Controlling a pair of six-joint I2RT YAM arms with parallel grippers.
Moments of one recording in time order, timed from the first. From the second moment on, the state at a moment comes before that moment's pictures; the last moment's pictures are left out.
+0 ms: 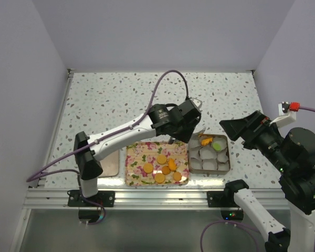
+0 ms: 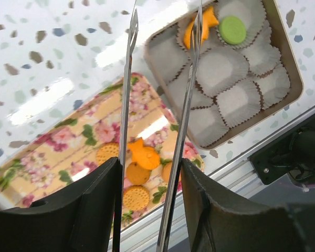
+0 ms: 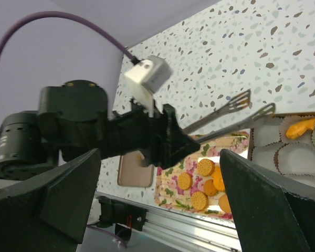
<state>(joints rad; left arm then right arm) -1.12 1.90 1.93 -1.03 -0.21 -0.54 0.26 0.65 1.46 -1.04 -0.12 0.74</state>
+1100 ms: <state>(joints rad) -1.12 1.31 1.24 -1.11 -0.19 -0.60 0.26 0.58 1.37 -1.06 -0.15 0.77</state>
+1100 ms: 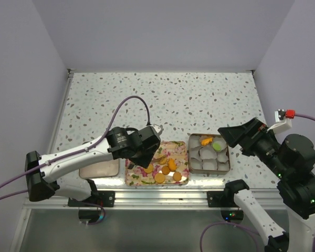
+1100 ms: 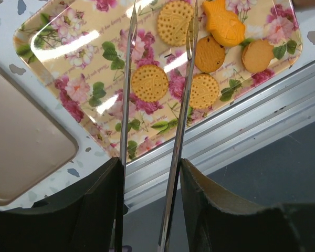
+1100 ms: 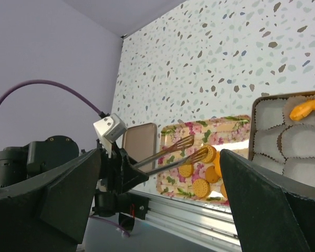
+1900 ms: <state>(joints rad) -1.19 1.37 1.20 -1.11 -0.19 -0.62 0.26 0.50 1.37 -1.12 -0.15 0.80</state>
